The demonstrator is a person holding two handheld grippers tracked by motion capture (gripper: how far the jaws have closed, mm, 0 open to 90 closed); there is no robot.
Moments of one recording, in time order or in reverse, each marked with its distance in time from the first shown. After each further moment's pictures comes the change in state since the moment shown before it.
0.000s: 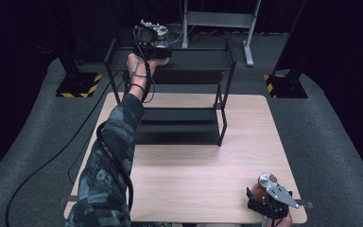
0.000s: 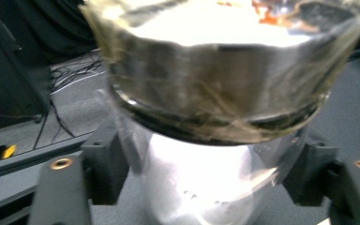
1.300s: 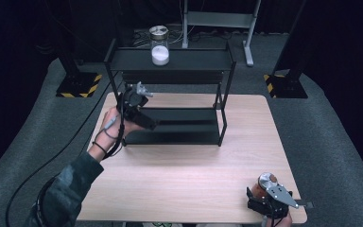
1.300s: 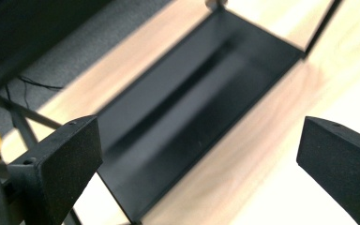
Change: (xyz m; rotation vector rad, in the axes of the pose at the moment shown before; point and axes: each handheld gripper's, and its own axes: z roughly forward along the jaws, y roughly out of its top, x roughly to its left) left arm -0.005 -0.111 -0.077 0.345 -0.194 0.330; right arm 0.002 0.001 0.000 0.004 -0.009 0.003
